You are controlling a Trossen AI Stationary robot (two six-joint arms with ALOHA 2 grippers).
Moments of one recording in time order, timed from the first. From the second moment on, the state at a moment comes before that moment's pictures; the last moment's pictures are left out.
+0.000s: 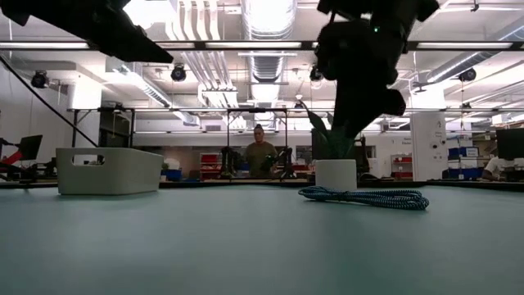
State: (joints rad) left arm -0.09 0.71 0.54 -0.16 -0.33 0.14; right arm 0.04 1.55 1.05 -0.59 -0.02 0.75
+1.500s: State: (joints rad) left arm -0.09 0.73 0.53 -0.13 -0.33 0.08; right arm 0.16 1.86 1.32 -0.88 0.02 0.80
